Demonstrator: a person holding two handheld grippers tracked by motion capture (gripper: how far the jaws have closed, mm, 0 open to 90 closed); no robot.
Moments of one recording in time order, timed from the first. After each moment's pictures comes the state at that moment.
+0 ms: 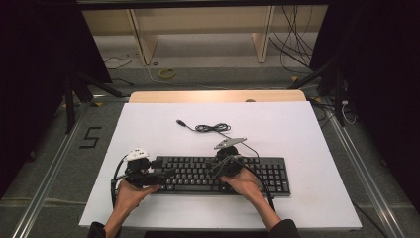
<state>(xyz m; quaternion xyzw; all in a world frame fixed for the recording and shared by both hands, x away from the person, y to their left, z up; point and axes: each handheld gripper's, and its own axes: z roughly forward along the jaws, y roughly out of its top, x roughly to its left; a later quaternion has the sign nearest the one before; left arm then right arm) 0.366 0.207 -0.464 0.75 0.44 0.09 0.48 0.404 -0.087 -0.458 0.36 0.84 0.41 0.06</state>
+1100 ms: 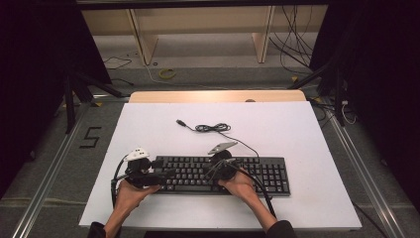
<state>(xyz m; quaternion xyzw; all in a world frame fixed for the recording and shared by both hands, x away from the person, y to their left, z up) 0.366 0.206 -0.464 0.76 0.44 0.09 0.48 0.404 -0.073 -0.476 0.35 0.86 0.36 0.06</state>
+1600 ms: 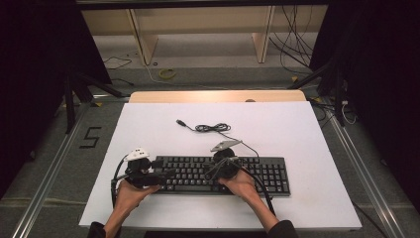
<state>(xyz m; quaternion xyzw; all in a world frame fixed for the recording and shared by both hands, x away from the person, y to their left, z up) 0.366 0.207 -0.464 0.76 0.44 0.09 0.48 0.403 -0.079 -0.466 0.36 0.85 0.39 0.06</state>
